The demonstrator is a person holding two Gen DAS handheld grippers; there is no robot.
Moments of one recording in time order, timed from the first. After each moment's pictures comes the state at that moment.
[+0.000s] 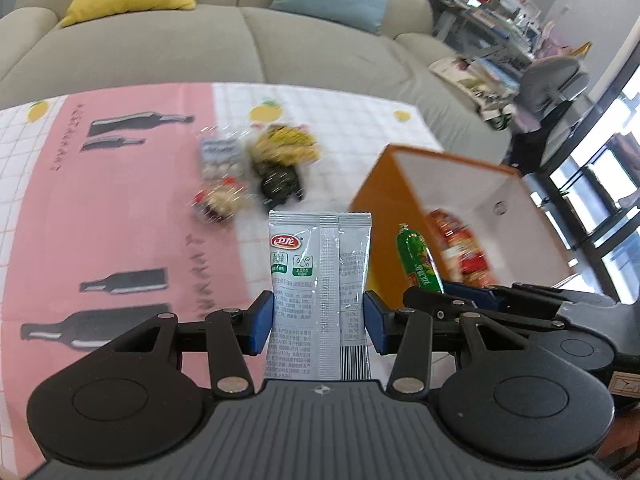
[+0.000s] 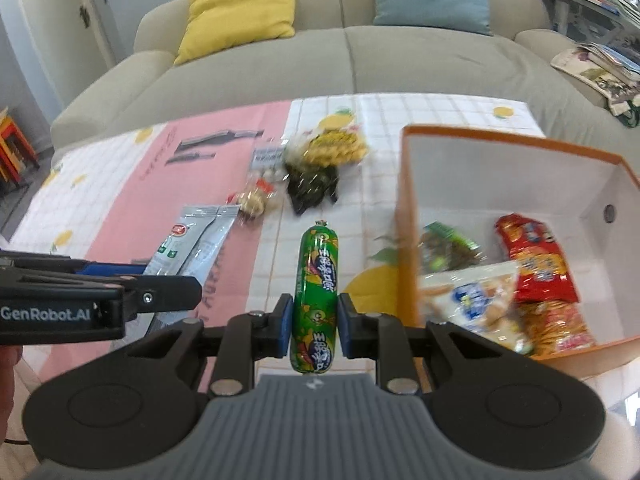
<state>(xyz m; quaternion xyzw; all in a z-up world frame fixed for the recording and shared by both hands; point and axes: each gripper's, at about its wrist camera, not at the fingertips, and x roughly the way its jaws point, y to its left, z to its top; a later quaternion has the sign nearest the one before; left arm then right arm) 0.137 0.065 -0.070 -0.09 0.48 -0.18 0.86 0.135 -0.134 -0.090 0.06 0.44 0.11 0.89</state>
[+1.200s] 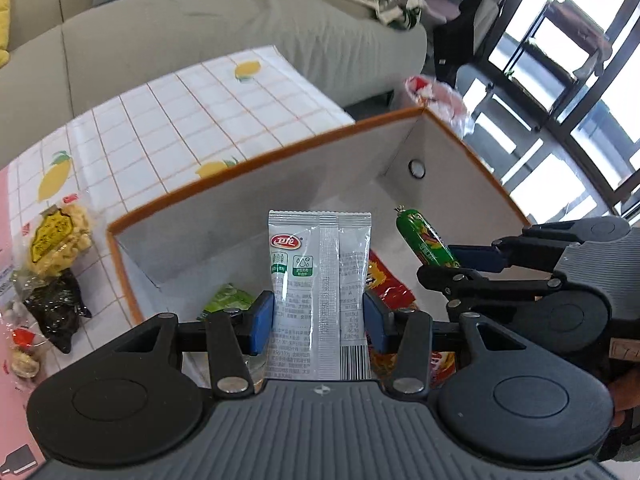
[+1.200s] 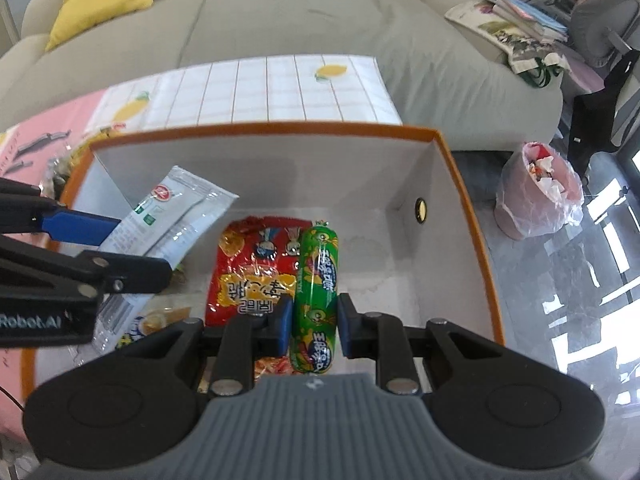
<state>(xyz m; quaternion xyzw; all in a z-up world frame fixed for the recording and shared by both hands) 0.245 -0.158 -0.113 0.07 0.53 -0.30 0.79 0.219 -0.327 -0.126 0.00 0.52 -0.01 0.85</state>
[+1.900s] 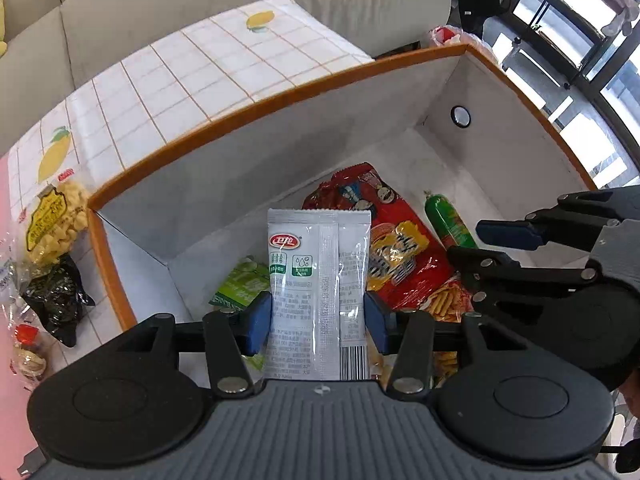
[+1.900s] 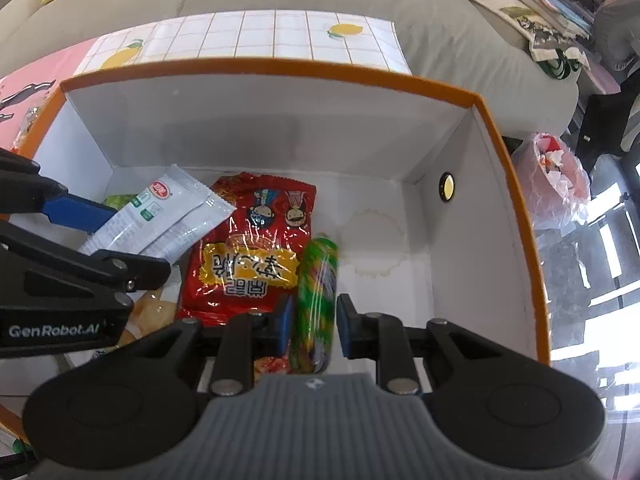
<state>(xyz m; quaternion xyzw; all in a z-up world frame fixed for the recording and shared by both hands) 0.252 -0.166 -0.139 0.13 0.56 -0.27 0.77 0.230 -0.312 -0.151 -0.04 0.55 0.00 0.83</state>
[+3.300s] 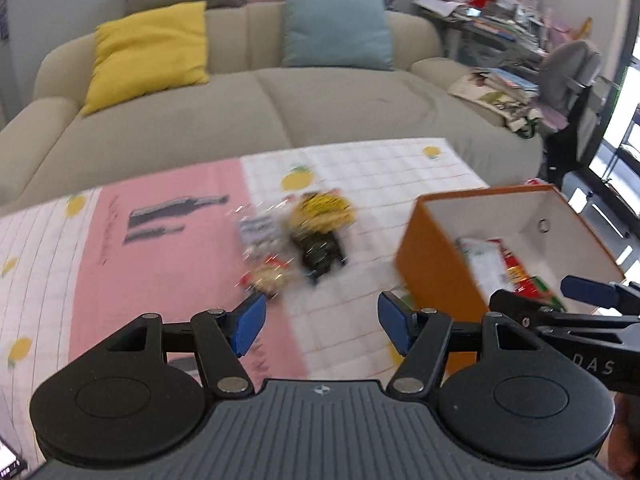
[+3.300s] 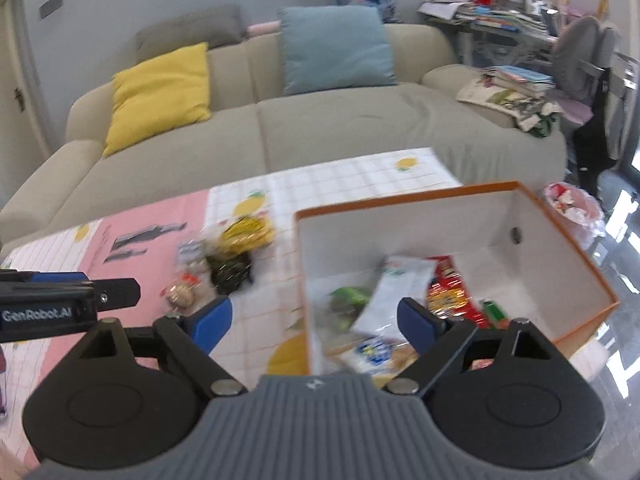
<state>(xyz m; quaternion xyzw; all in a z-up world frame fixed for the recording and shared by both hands) 0.151 0.059 -0.059 0.02 0.41 -0.12 0.91 0.122 -0.149 -0.066 0.08 0.36 0.00 0.93</state>
